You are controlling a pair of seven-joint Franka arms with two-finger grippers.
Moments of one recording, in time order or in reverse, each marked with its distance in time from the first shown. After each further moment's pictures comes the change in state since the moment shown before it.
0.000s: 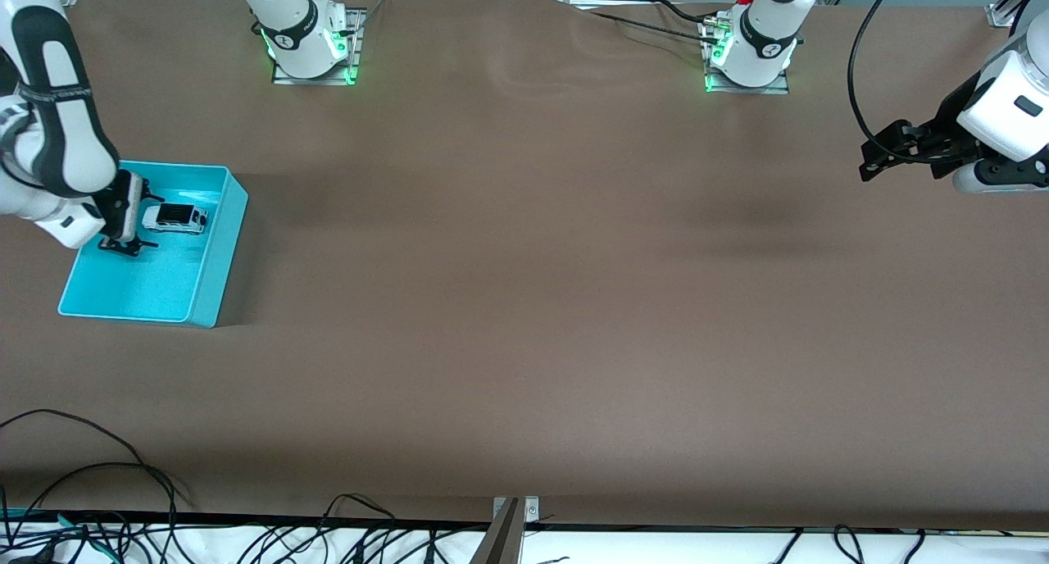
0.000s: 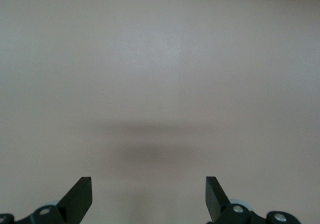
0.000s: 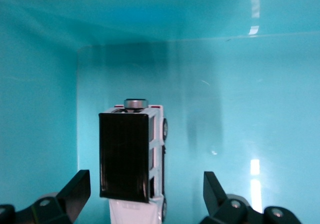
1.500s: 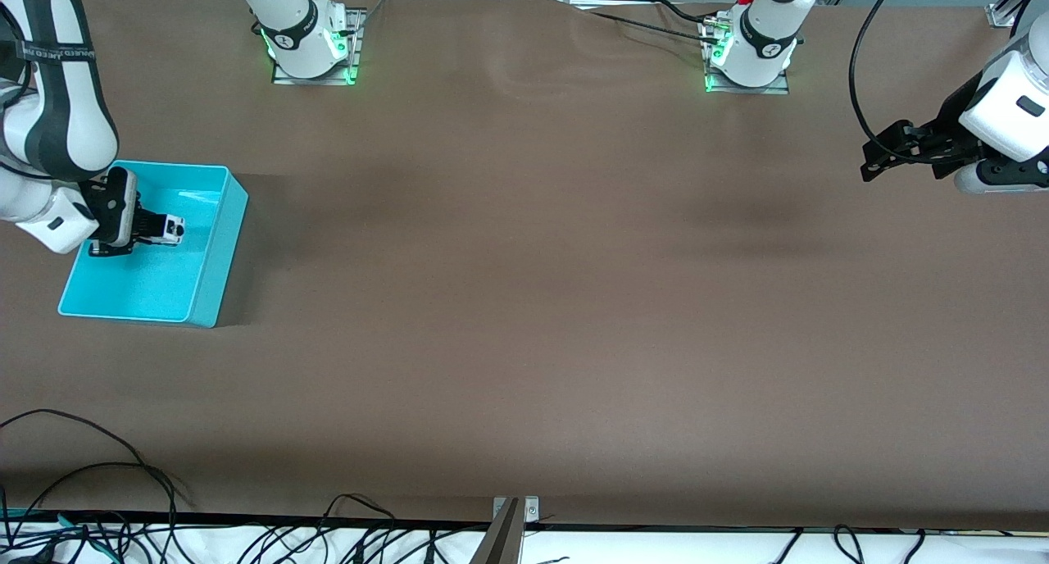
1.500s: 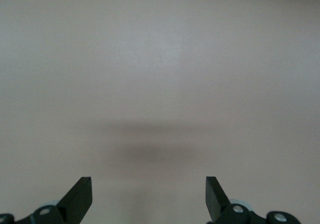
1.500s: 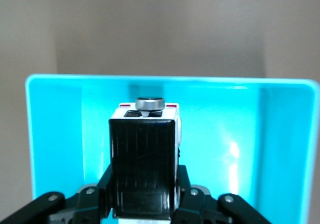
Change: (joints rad) left arm 0.001 0.000 0.006 0.000 0.000 0.000 0.002; right arm 0.079 -0.103 0.011 -0.041 -0.121 0.018 0.139
